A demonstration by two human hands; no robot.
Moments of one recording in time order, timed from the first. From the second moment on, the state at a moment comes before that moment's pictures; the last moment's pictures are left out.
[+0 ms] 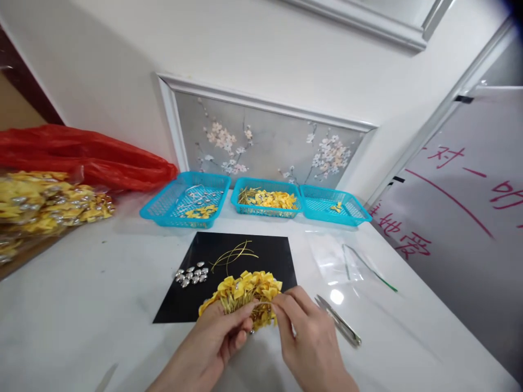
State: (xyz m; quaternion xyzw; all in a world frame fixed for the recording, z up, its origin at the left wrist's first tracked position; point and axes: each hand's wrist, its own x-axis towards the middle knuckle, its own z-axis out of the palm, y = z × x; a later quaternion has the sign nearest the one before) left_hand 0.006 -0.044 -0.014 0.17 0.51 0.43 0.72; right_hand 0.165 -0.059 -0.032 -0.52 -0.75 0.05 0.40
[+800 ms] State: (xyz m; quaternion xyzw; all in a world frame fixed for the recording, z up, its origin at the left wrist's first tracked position) left_hand 0.003 -0.047 -0.006 0.34 0.49 0.32 0.74; right_hand 0.166 -0.019 -0.013 -0.31 -0.93 0.00 0.18
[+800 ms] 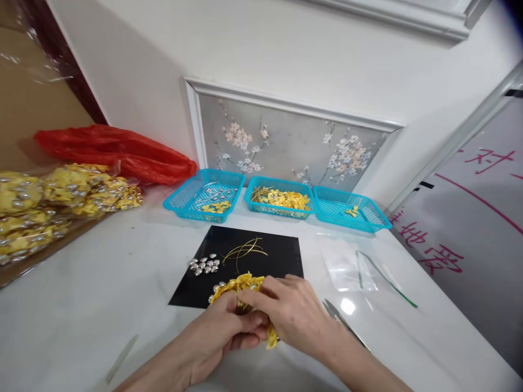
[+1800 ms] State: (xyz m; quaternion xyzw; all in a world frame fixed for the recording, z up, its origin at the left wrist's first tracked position) left_hand 0.000 -0.041 -0.009 0.32 0.50 0.31 0.74; right_hand 0.152 -0.064 -0.054 -0.46 -0.73 0.18 0.48
